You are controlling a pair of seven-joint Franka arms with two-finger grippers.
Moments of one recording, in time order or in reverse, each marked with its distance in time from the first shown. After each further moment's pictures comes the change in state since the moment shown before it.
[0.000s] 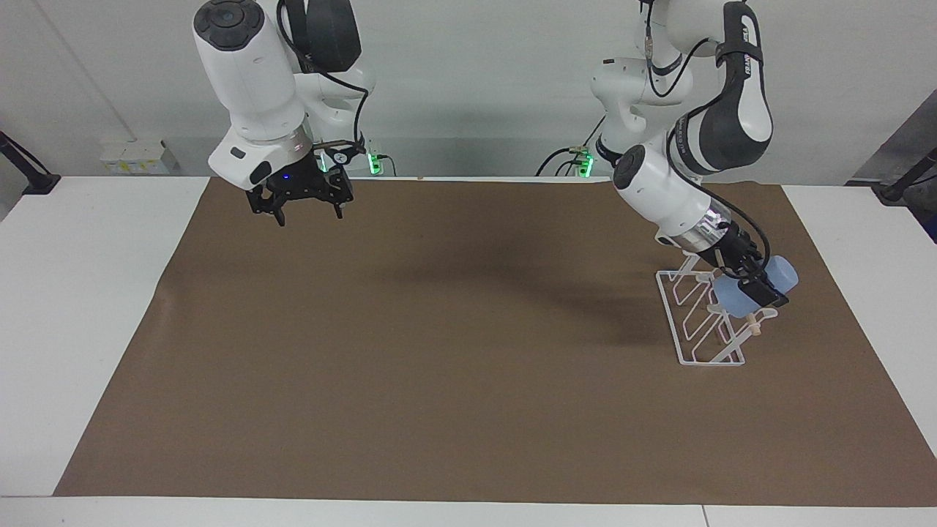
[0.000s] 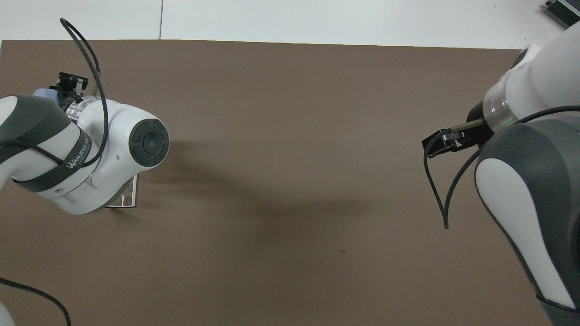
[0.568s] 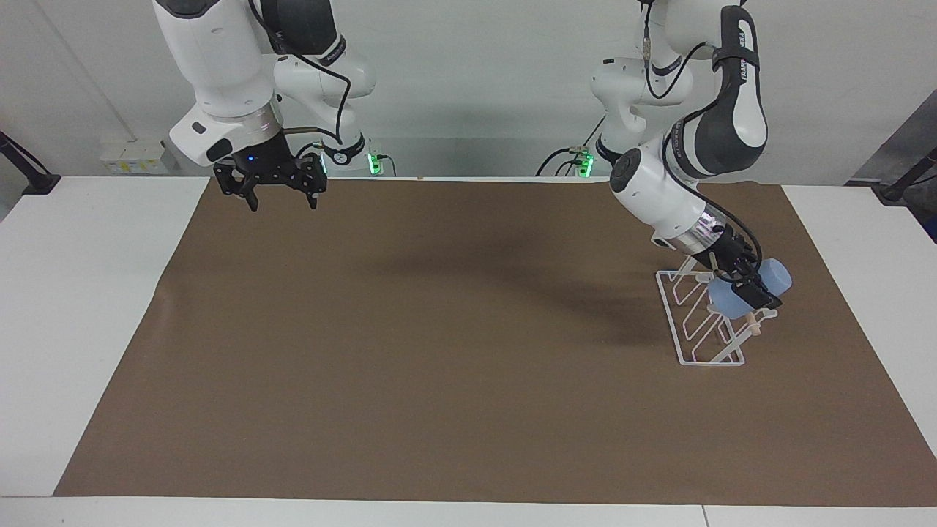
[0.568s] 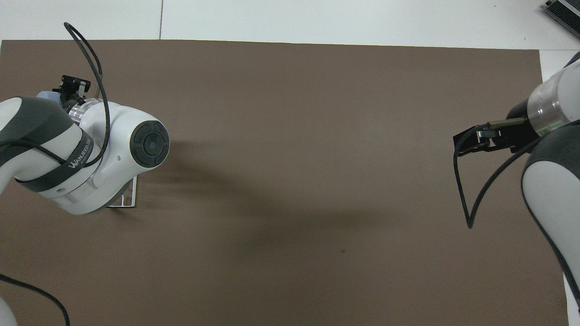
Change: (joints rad) left arm 0.002 0.003 0.005 -0.013 0.000 0.010 0.000; right arm 0.056 -0.061 -0.132 0.000 0.000 -0.034 0.087
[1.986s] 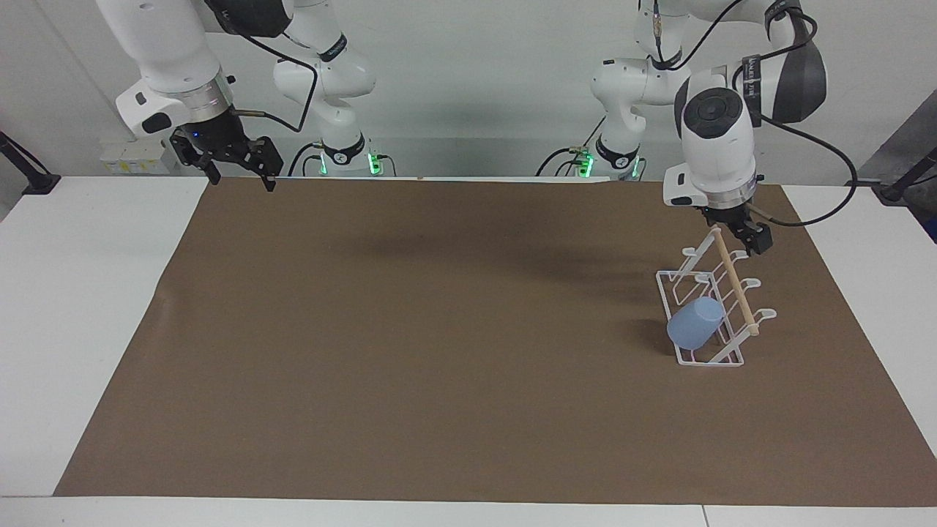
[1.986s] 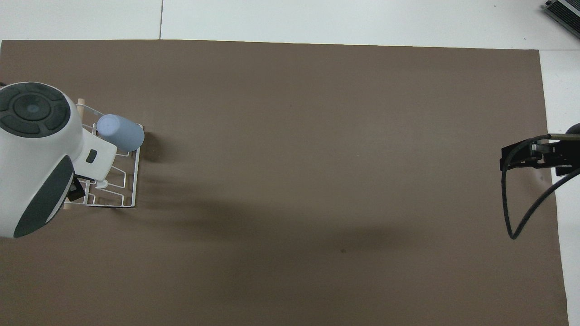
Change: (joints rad) left arm 0.054 -0.162 0.016 0.014 -0.721 -0.231 -0.237; right arm 0.057 -0.092 -0.177 -0.105 0.000 -0.012 0.026
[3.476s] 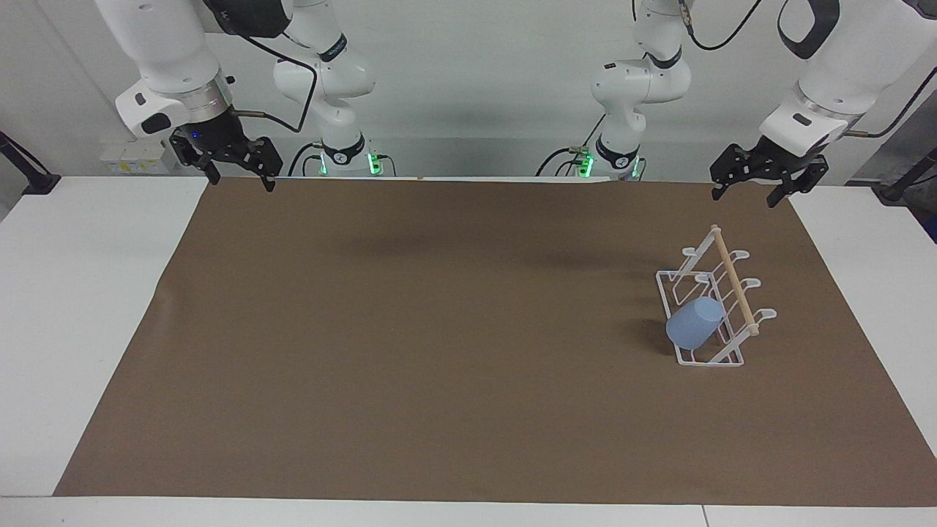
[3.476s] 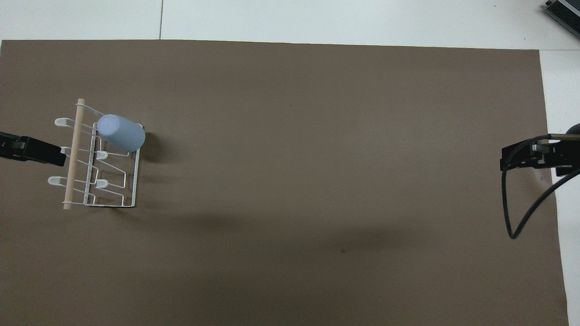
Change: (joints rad) left arm 0.181 0.003 0.003 0.321 -0.474 -0.190 -0.529; right arm 0.000 0.000 -0.001 -0.001 0.000 0.000 0.000
